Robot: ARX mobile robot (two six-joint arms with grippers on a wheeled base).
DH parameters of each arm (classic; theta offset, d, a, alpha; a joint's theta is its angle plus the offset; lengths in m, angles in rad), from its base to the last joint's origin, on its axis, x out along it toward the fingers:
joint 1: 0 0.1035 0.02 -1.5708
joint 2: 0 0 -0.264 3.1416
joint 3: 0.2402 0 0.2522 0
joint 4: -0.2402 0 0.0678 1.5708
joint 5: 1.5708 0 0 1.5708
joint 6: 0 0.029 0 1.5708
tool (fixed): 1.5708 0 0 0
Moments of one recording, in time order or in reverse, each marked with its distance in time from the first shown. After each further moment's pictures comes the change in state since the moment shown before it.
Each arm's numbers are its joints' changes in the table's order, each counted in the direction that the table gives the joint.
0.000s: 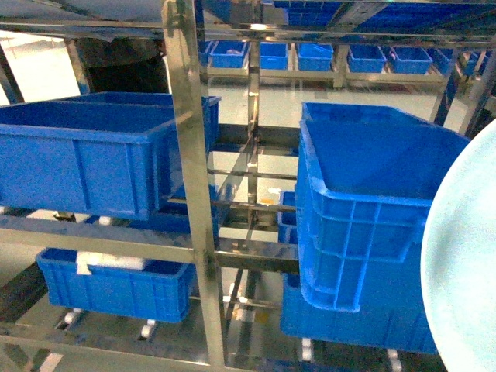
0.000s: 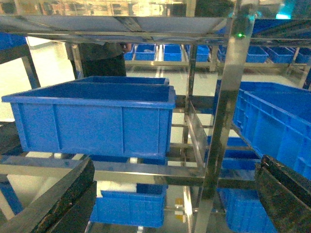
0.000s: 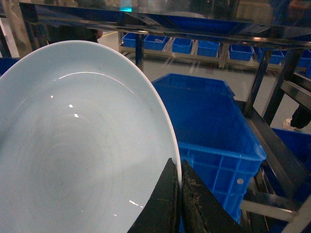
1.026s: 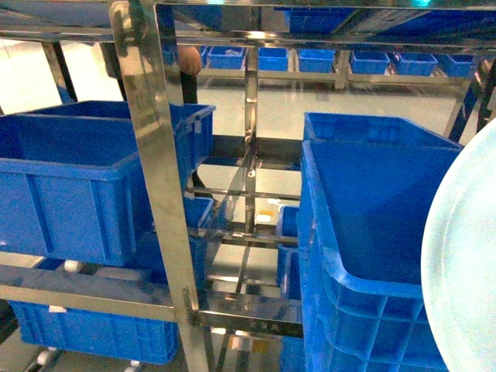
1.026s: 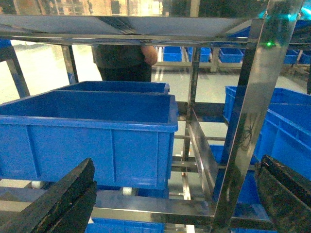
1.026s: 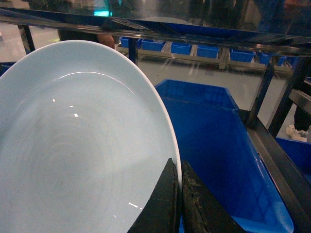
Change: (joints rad) left arm 0.000 0.000 0.000 -0.002 0.000 0.000; right arm 0.000 0.001 0.000 0.002 0.000 0.000
